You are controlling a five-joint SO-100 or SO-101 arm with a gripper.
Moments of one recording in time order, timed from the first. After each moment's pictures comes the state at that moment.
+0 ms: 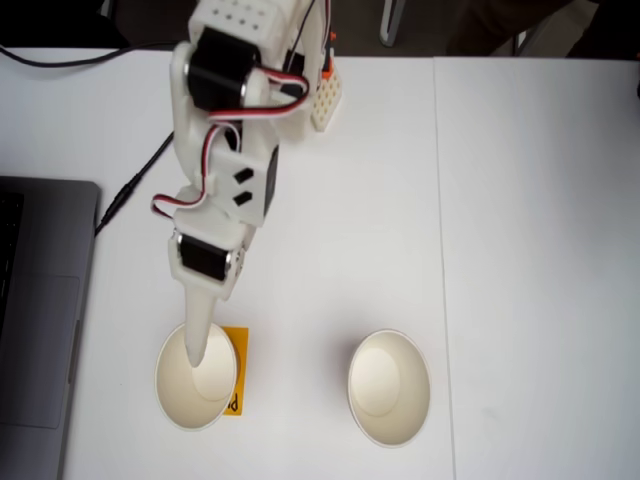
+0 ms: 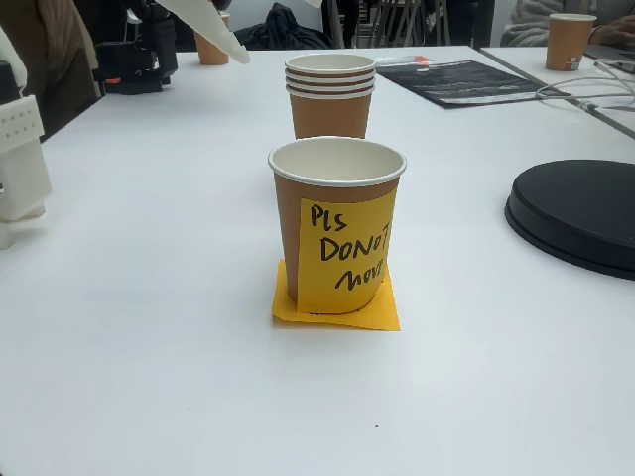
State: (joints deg) arm 16.4 111.5 94.5 73.8 1.1
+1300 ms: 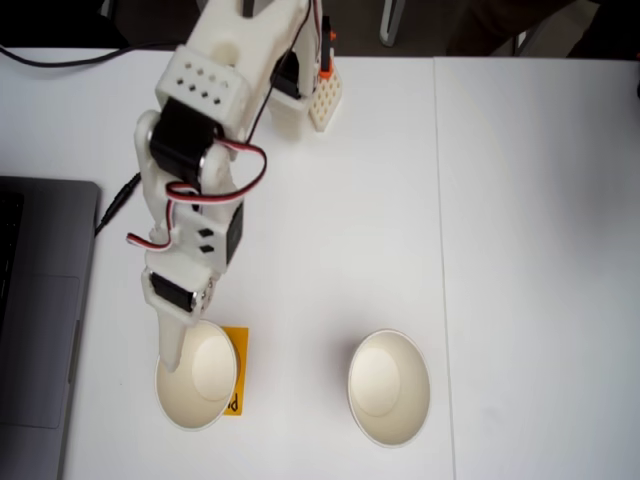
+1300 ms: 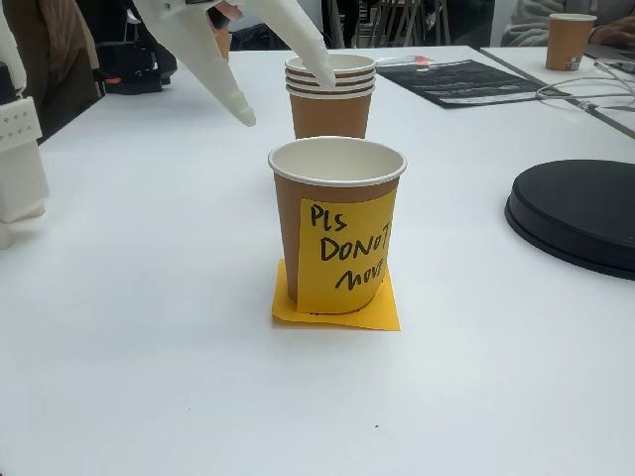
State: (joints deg) arm 21.8 99.9 90.8 73.8 1.1
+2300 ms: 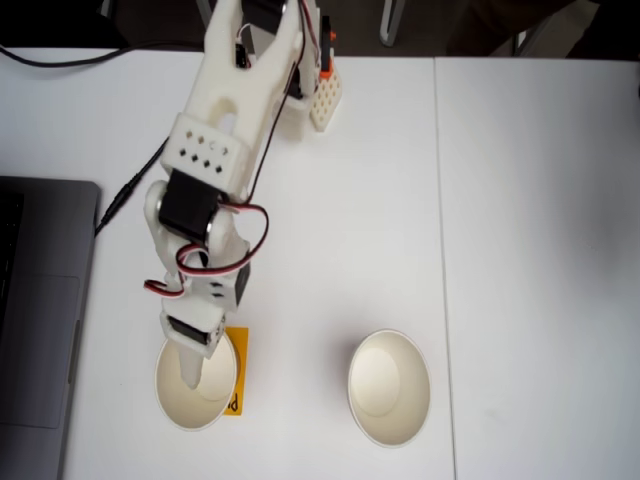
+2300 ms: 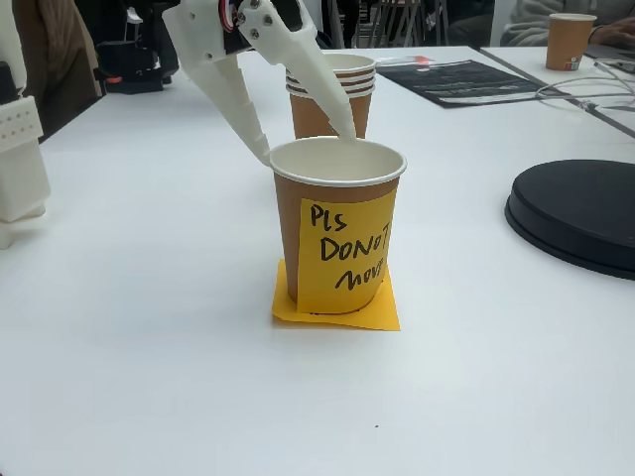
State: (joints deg) arm 18.8 86.4 84.9 73.8 1.6
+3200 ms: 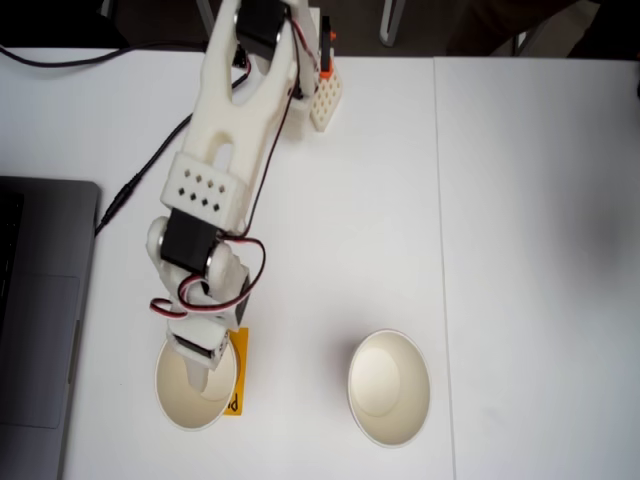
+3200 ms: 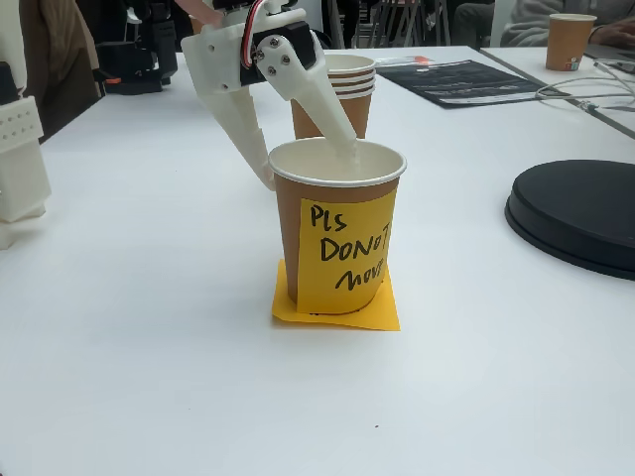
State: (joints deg) arm 18.5 81.3 84.1 73.8 1.4
